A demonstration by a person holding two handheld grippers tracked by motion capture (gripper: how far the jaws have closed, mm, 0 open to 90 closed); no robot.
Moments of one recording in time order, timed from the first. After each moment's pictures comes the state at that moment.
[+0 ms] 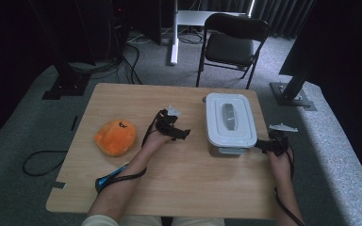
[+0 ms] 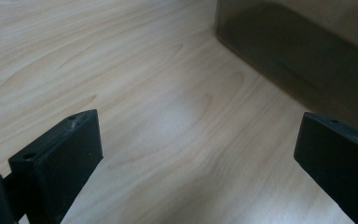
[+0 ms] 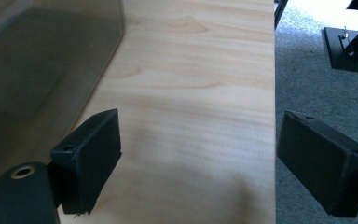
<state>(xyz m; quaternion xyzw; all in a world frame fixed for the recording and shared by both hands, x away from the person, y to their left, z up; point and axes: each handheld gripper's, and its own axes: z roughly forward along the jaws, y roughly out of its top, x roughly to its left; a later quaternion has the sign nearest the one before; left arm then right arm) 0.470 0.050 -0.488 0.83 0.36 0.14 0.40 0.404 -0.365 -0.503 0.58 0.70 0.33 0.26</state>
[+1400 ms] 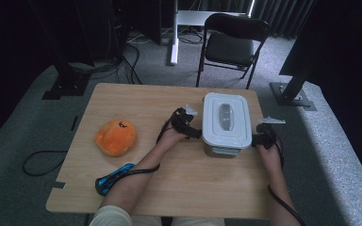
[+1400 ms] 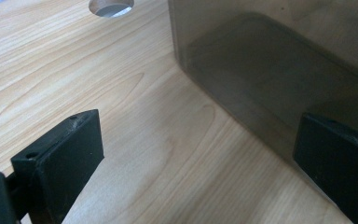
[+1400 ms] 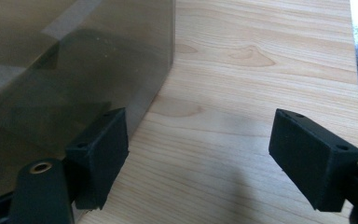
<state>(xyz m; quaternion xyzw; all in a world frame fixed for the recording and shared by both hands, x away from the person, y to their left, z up) 0.477 0.000 -0.487 0.85 0.33 0.15 0.38 0.431 -0.332 -0.500 0.55 0.72 0.36 0.22</state>
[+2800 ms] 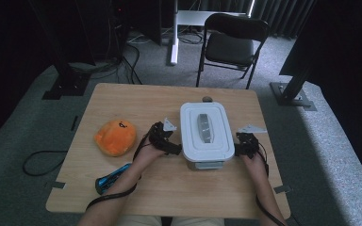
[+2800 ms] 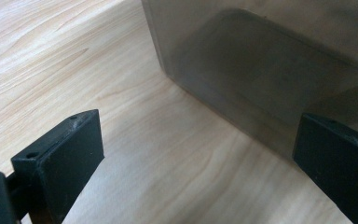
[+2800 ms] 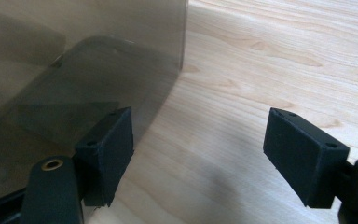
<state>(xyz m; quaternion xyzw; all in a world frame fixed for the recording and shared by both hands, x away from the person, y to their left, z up) 0.404 0.071 -0.484 0.85 0.33 0.17 0.36 0.393 -0.263 -0.498 0.47 0.77 0.39 0.21</state>
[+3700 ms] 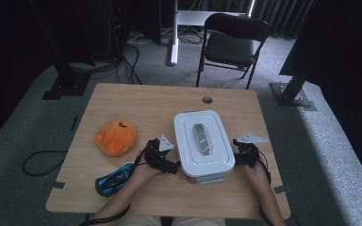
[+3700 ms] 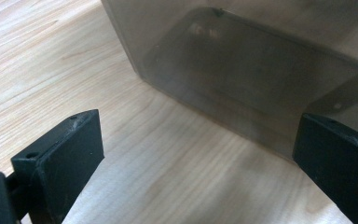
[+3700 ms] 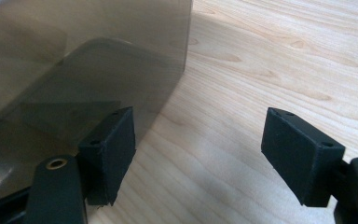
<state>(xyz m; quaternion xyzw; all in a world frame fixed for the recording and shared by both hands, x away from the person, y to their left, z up) 0.341 0.076 -0.487 0.86 0.32 0.17 0.37 0.360 -0.259 -0.498 0.41 0.79 0.41 0.20</state>
